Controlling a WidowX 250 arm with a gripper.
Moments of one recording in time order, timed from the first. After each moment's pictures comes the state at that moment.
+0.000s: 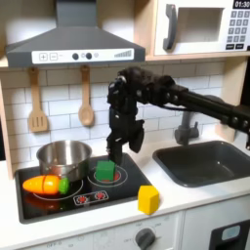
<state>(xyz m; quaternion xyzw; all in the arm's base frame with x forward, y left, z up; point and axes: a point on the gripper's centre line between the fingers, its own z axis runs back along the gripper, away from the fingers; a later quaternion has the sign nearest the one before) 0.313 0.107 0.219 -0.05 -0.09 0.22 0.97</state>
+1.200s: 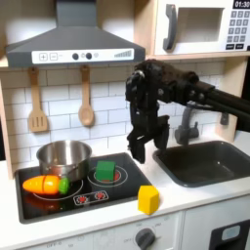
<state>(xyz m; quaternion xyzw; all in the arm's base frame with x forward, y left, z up) 0.264 0.077 0.243 -0.09 -0.08 0.16 0.98</state>
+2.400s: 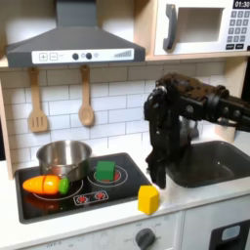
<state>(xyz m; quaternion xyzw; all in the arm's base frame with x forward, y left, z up) 0.194 0.073 0.226 -0.08 -0.03 0.13 0.99</state>
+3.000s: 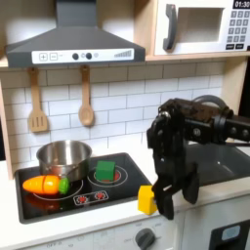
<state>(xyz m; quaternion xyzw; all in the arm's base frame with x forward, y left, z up) 0.159 0.077 0.191 -0.08 0.02 0.14 0.99</state>
